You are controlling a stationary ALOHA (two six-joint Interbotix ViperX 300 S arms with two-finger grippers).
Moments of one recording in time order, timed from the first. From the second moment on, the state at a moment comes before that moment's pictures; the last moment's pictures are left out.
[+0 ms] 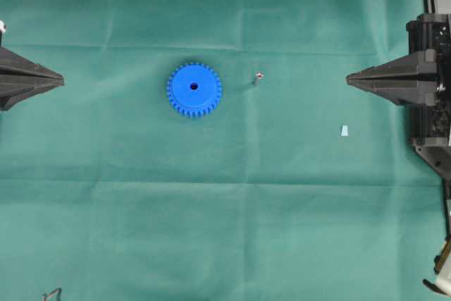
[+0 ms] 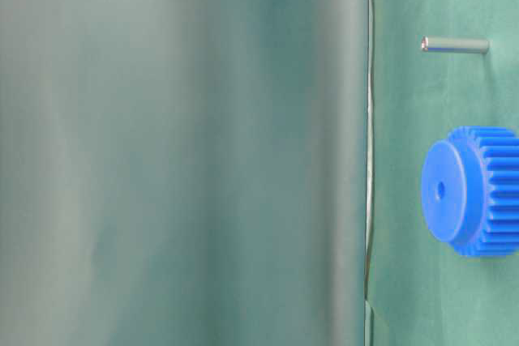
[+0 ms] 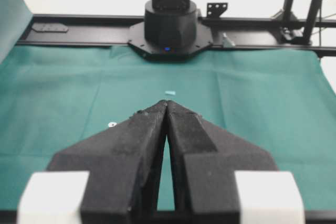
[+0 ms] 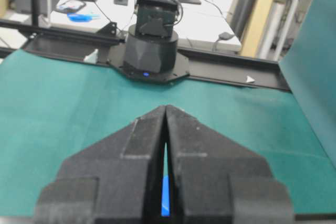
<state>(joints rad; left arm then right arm) 0.00 -0.97 1.19 0.00 -0.29 0.00 0.00 -0.96 1.17 0.00 -0.29 0.00</state>
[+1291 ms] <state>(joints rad) -0.04 -0.96 1.15 0.02 -0.24 0.00 -0.16 -0.33 0.94 0.02 -0.19 0.00</state>
